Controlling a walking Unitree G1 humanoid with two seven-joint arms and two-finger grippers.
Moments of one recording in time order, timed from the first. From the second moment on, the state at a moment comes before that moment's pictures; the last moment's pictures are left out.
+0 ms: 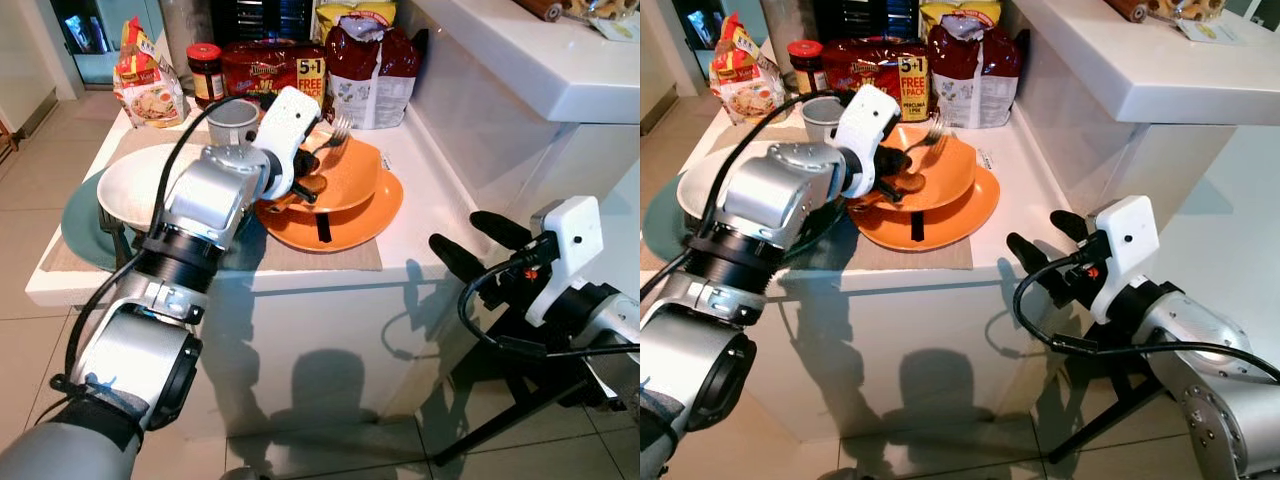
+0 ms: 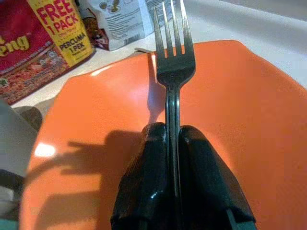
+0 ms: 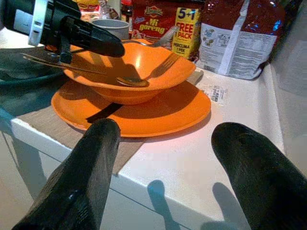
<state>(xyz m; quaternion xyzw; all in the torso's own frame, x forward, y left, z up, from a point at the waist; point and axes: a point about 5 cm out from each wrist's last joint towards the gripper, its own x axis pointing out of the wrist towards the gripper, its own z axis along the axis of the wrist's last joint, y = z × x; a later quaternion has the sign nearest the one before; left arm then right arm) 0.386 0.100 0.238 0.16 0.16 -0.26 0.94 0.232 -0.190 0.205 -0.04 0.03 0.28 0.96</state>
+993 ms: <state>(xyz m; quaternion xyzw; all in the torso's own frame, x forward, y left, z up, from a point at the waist) 0.254 0.157 0.228 -0.01 -0.05 -0.26 0.96 0.230 -0.160 0.205 0.03 0.00 0.33 0.94</state>
